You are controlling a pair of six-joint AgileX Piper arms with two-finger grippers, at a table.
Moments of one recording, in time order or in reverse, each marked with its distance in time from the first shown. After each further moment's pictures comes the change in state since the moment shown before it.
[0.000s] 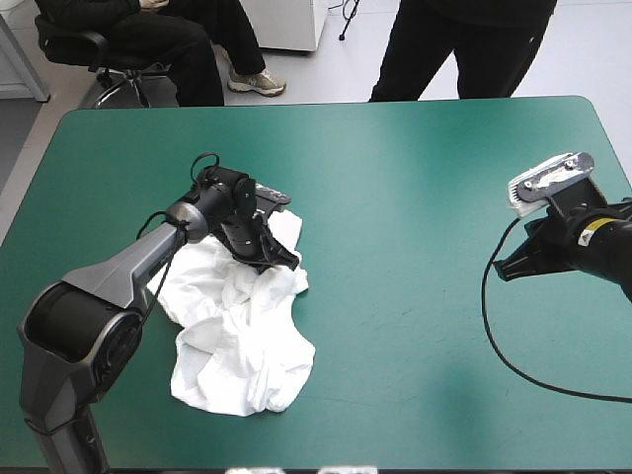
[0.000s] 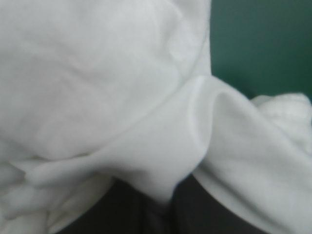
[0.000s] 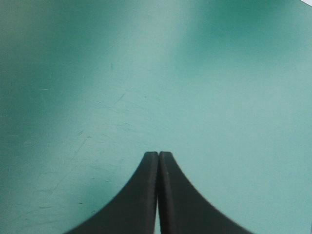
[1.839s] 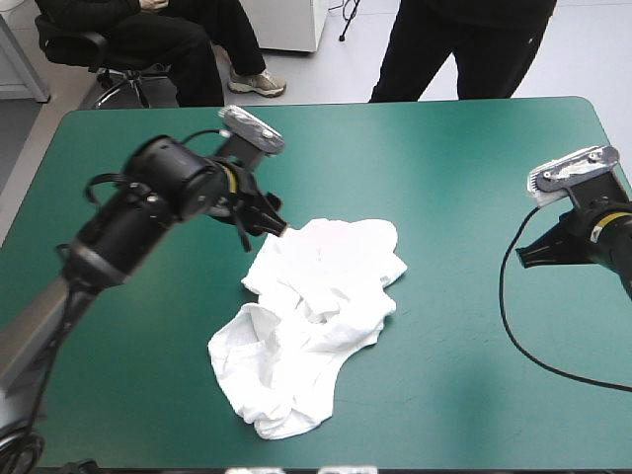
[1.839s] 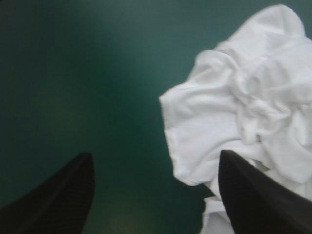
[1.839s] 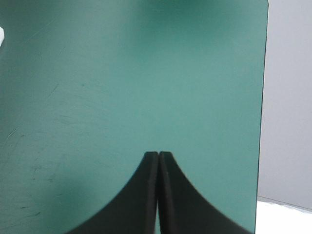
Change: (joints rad) left arm -0.201 -0.422 -0.201 0.340 0.142 -0.125; right arm 0.000 0.015 0.000 -0.227 -0.007 0.149
